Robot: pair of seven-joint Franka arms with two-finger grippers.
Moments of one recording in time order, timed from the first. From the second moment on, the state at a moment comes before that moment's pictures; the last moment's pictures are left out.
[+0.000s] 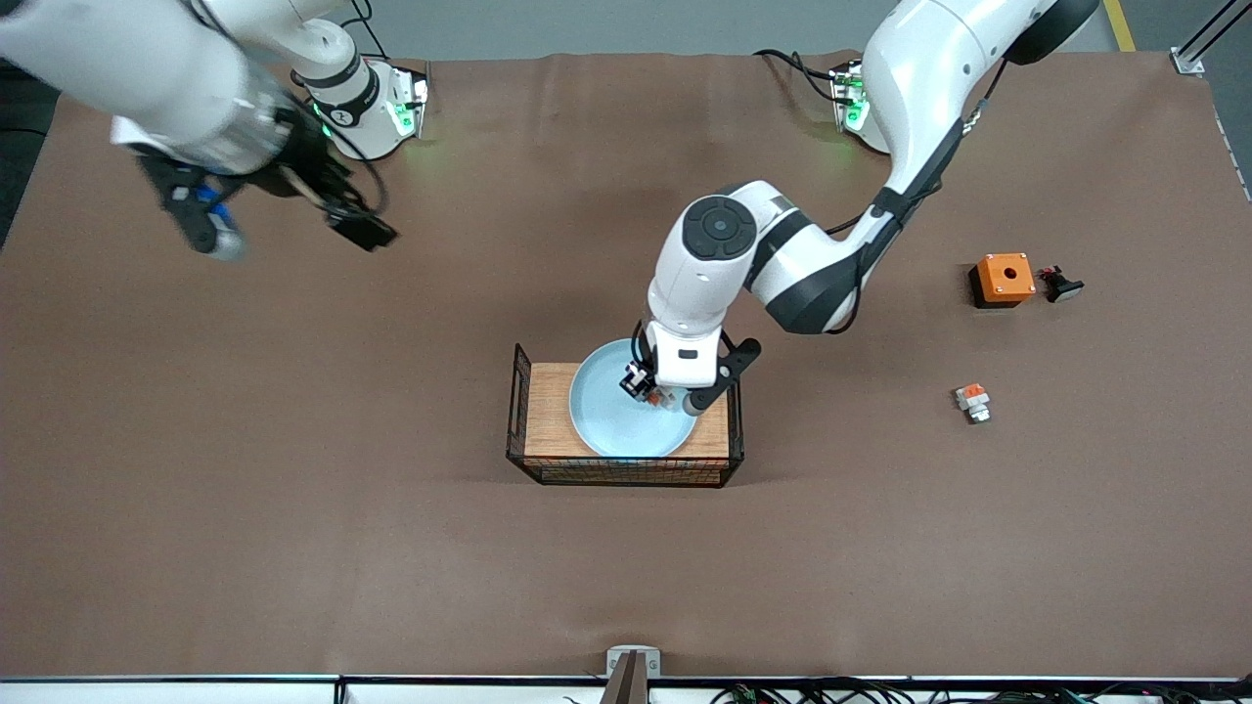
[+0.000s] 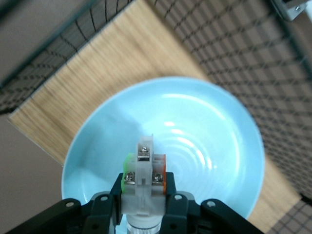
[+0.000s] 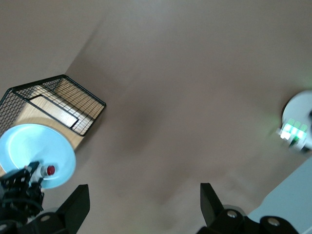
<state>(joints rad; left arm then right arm) -0.33 0.69 -0.50 -1.41 0.33 2.24 -1.66 0.47 0.09 -0.16 -1.38 0.23 1.34 1.19</state>
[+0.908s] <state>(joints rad) -0.28 0.61 -0.47 -1.32 0.35 2.12 -1.51 0.19 0.00 -0.17 -1.52 0.09 1.46 0.27</state>
